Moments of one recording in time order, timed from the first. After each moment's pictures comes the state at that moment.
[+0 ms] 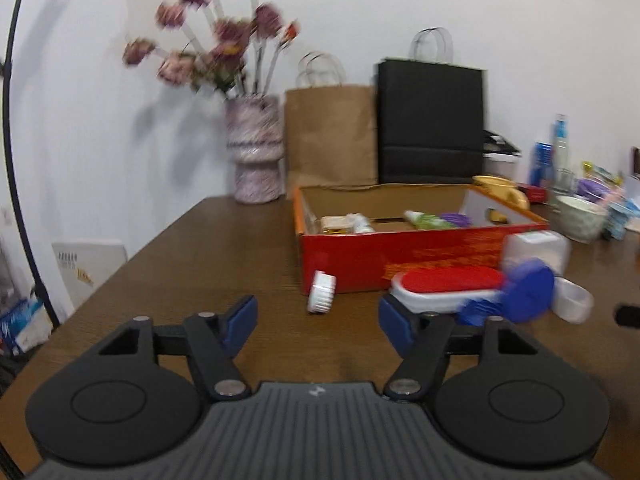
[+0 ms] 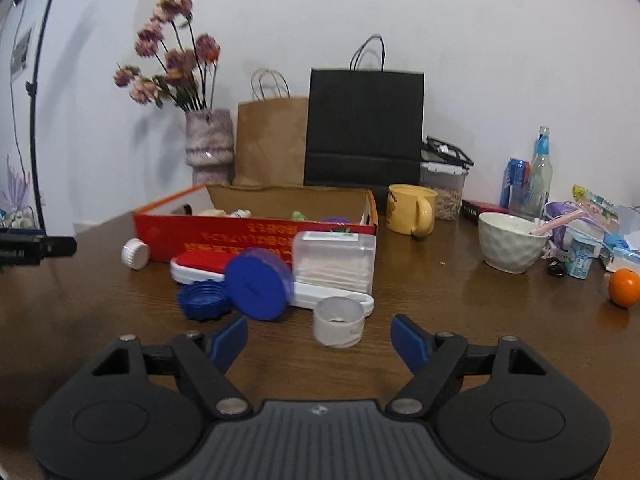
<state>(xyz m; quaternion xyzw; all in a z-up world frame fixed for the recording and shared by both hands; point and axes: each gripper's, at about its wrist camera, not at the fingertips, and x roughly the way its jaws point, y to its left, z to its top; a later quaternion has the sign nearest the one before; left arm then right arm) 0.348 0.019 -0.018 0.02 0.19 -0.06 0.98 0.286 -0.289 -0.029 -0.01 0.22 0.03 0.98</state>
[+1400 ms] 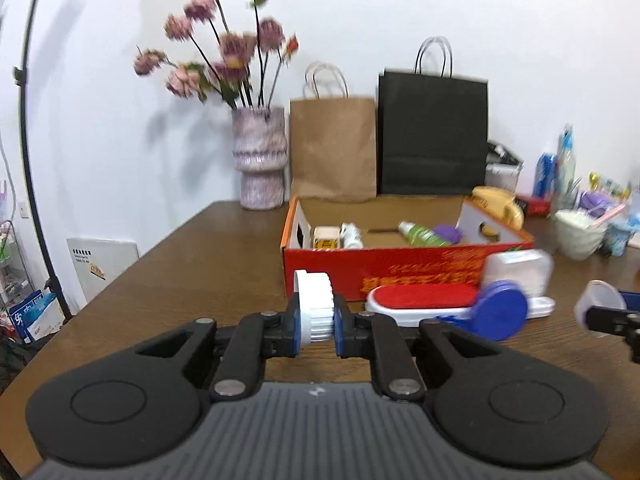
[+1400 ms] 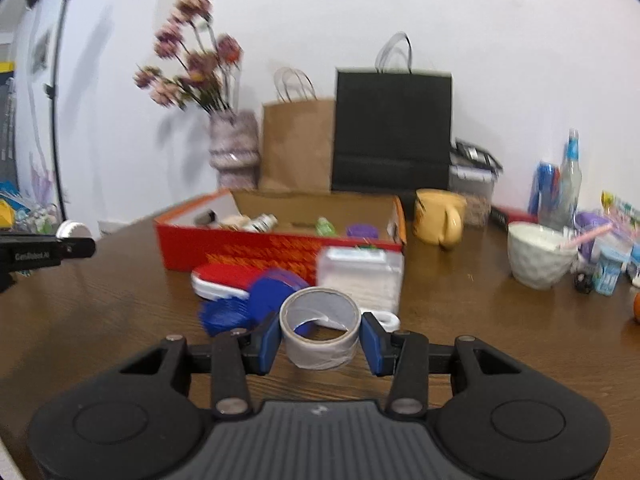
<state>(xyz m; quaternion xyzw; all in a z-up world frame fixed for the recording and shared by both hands) 0.300 -0.019 0.011 0.01 0.18 -0.04 0.98 0.267 -0.281 -0.001 -0.01 0.19 0.09 0.98</state>
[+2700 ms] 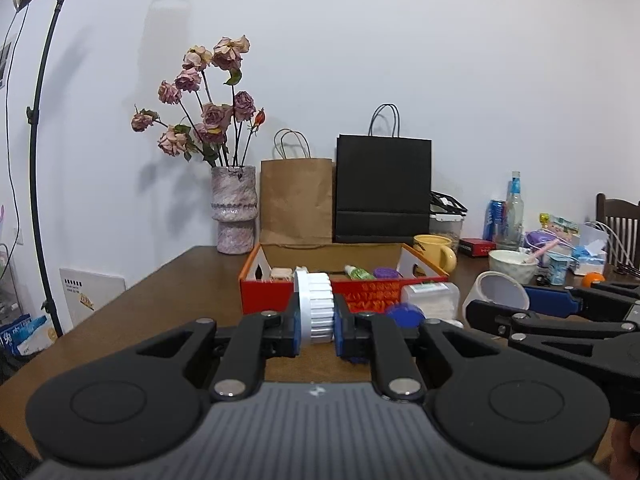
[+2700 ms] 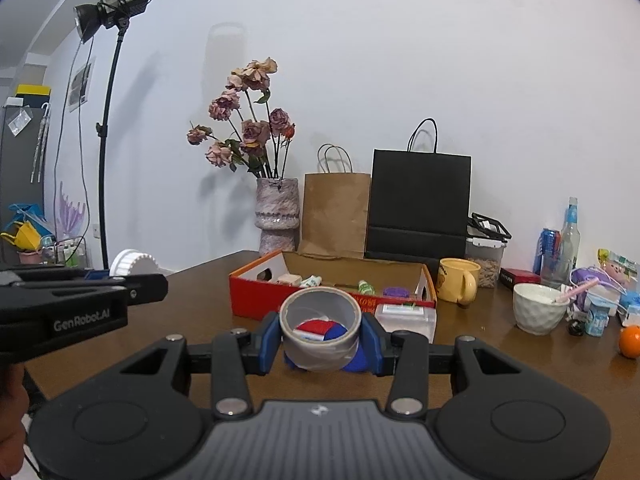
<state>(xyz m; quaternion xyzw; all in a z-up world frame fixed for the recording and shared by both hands) 0.195 -0.064 0.033 0.00 0.10 -0.06 0.99 0.192 -0.241 0.034 -0.02 0.11 0.10 0.99</state>
